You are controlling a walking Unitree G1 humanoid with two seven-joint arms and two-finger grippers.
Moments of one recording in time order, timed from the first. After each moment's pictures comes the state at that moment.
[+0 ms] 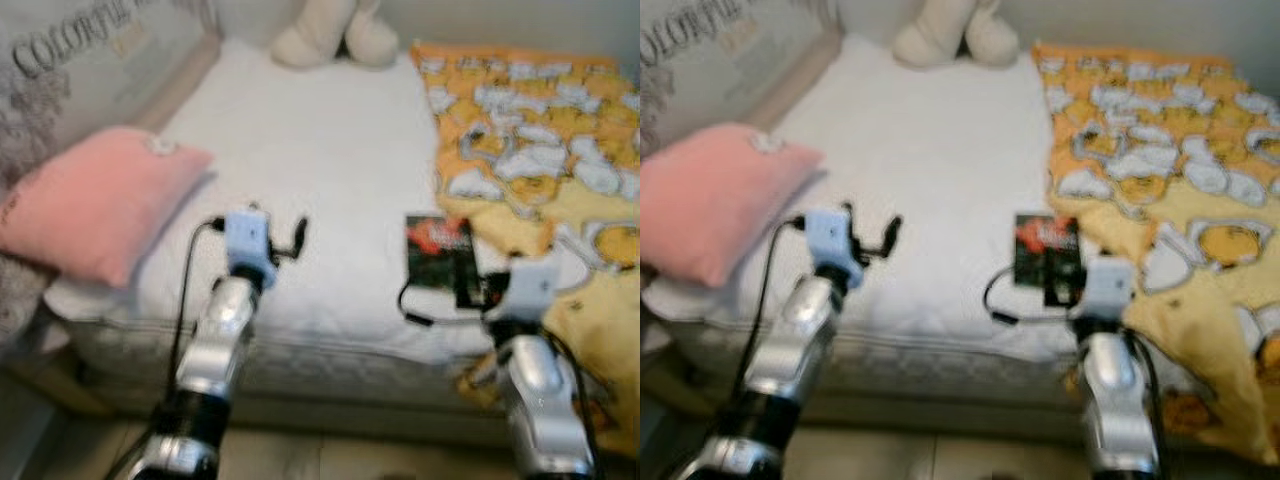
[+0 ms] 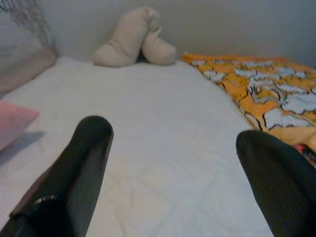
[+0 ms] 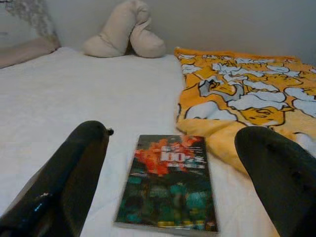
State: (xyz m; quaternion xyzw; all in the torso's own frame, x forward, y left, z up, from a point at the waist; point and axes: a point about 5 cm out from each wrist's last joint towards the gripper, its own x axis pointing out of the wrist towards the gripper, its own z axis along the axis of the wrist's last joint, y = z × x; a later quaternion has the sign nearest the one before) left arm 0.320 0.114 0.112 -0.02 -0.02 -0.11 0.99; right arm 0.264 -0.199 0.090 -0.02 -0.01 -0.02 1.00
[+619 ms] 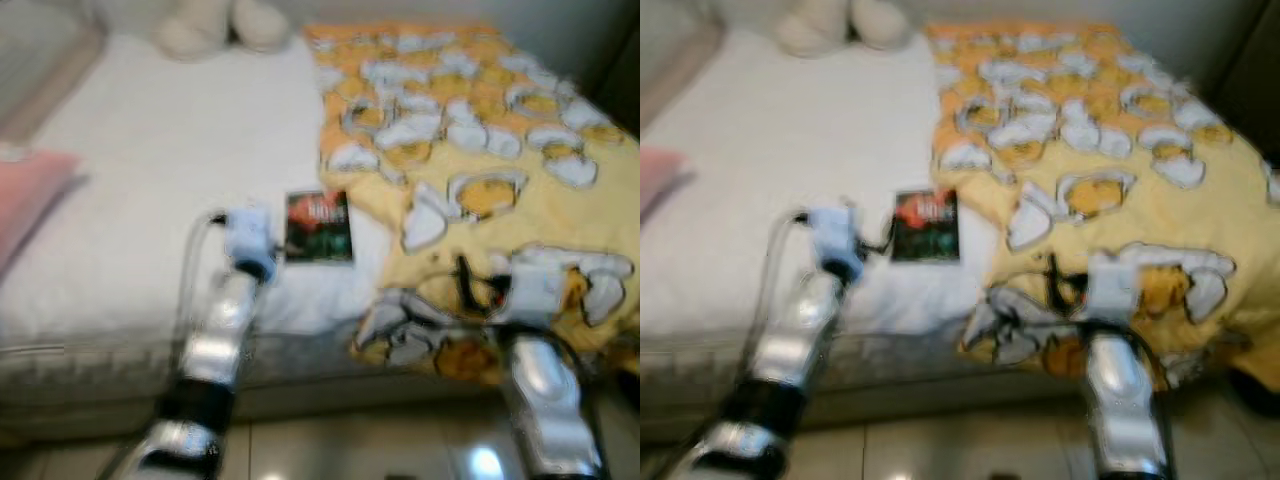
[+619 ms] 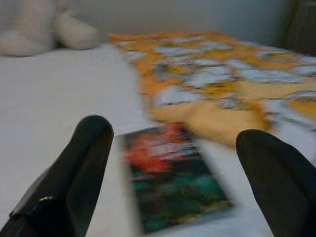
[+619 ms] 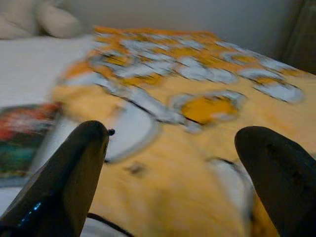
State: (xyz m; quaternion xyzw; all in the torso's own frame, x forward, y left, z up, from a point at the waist) left arm 0.327 0.100 0.107 0.00 0.00 -0.13 0.99; right arm 0.260 -0.212 0.082 -0.03 0.01 -0.05 1.00
